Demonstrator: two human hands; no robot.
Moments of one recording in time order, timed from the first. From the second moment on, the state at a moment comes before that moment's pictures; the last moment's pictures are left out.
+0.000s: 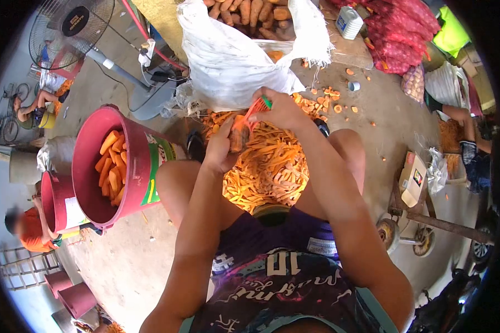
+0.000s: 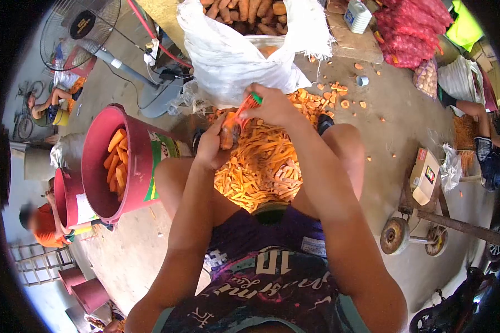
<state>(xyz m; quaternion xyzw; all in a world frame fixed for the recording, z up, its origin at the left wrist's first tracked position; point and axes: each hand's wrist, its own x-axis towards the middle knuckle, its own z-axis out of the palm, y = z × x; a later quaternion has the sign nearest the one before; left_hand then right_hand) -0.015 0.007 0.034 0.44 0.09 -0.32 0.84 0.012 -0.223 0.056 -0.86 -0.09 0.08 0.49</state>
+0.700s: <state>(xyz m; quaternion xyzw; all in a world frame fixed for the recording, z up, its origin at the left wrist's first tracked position) -0.016 0.015 0.027 0.44 0.14 -0.32 0.83 0.020 -0.239 0.070 -0.88 0.03 0.10 0.47</state>
